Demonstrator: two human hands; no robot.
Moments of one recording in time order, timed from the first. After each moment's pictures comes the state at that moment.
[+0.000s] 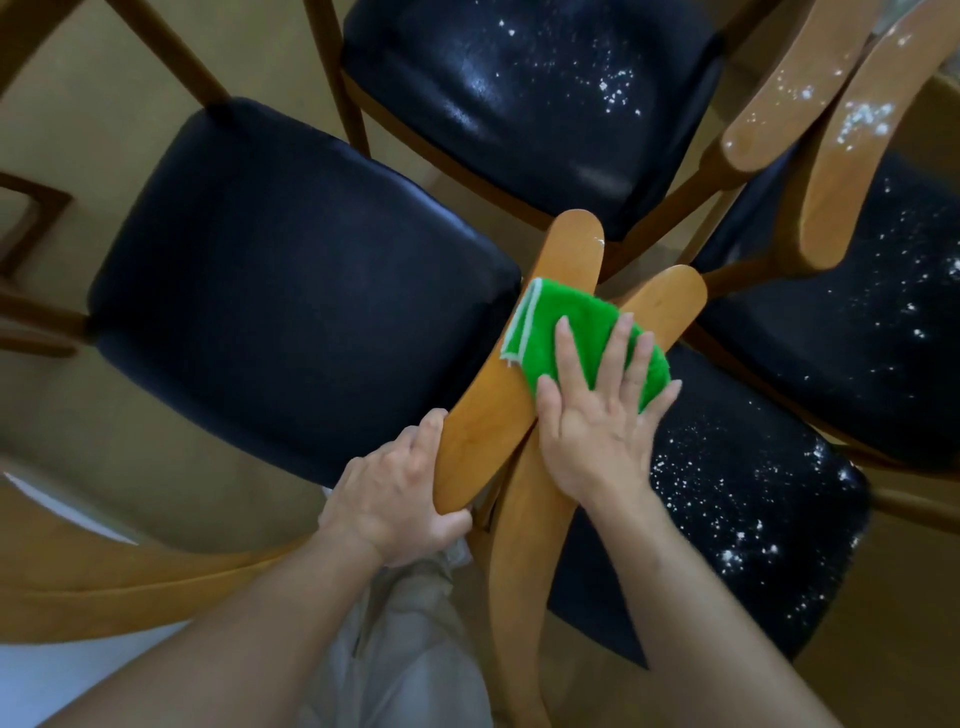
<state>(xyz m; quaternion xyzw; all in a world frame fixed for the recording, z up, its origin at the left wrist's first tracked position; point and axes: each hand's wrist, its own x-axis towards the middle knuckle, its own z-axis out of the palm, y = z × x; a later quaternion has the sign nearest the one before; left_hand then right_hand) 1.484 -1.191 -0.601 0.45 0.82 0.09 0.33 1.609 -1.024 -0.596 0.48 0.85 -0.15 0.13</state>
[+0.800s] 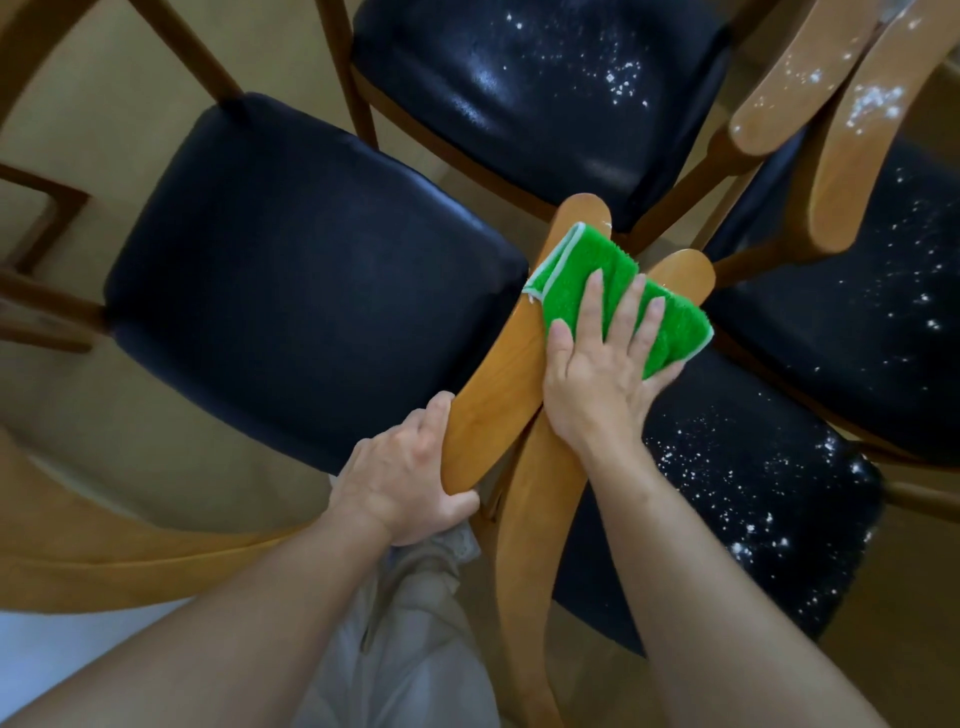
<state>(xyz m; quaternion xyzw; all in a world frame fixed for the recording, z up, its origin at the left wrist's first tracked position) 1.485 -1.190 -0.600 0.45 0.83 0.09 0.32 1.578 -1.013 -0.593 0.56 0.80 -0.19 0.10</state>
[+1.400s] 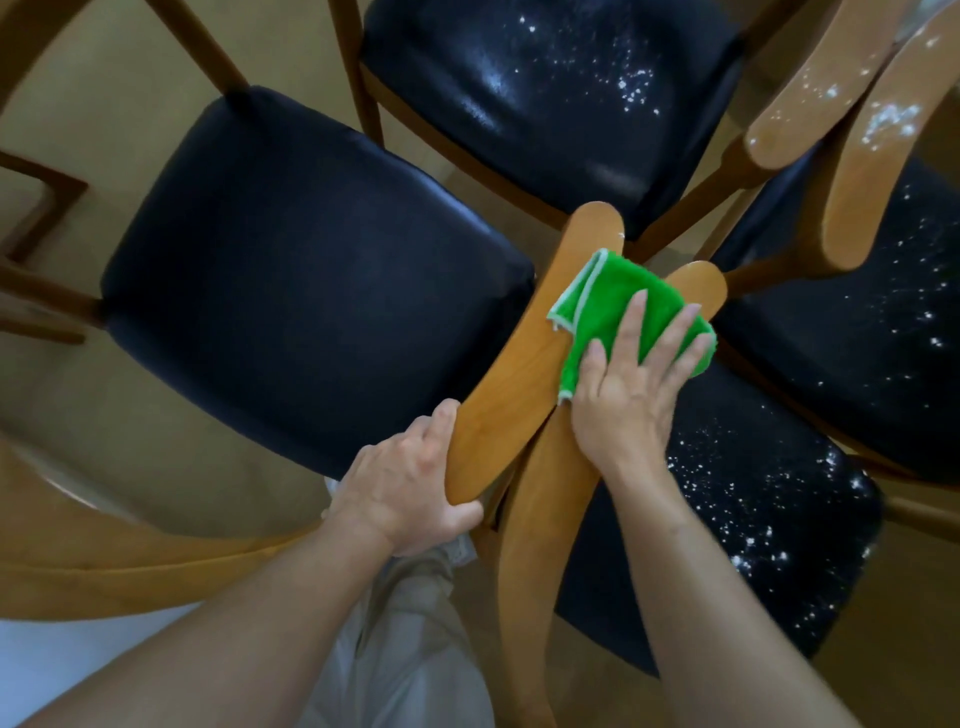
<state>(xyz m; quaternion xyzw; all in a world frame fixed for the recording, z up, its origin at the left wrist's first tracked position) 1.484 -1.192 -0.602 0.46 0.82 0.10 0.32 1.598 -1.005 -0.604 0.57 0.79 -0.20 0.03</state>
